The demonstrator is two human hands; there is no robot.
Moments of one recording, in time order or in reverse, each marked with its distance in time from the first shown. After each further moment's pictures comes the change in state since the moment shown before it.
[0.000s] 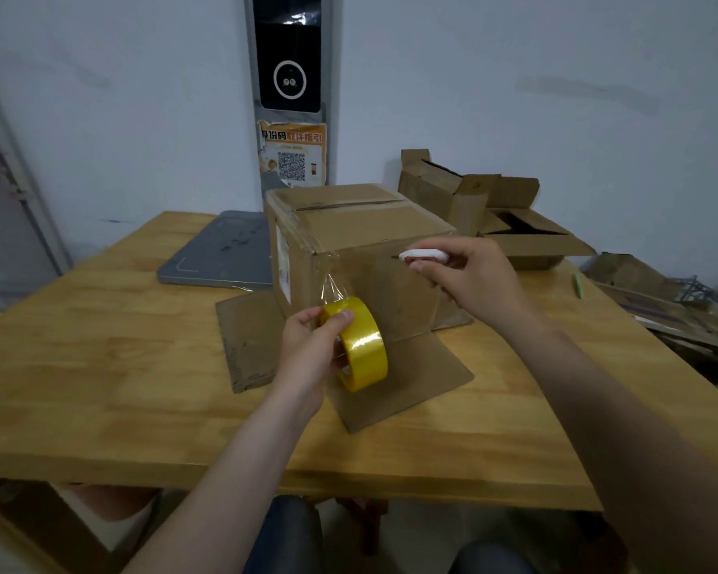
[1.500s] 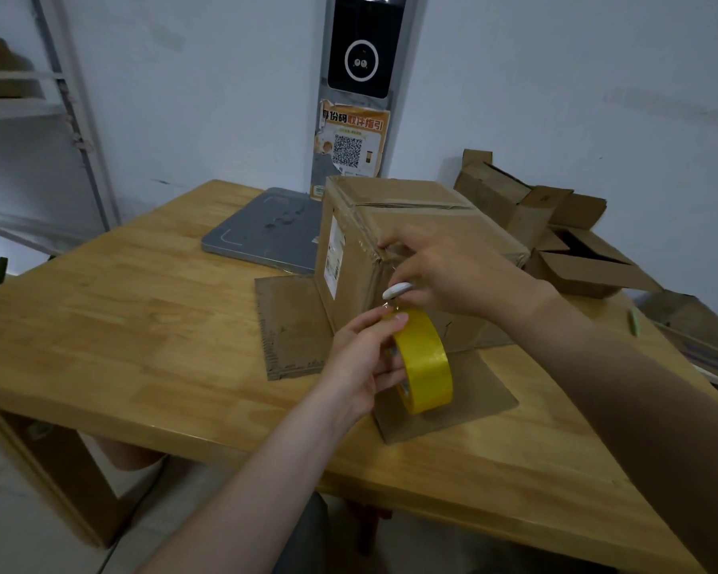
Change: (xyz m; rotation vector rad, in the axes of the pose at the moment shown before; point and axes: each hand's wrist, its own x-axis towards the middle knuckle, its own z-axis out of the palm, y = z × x) left_hand -0.003 0.001 -0.006 -0.229 -0.157 -0.185; right_hand 0.075 -0.022 0.071 -0.758 -0.512 -0.723
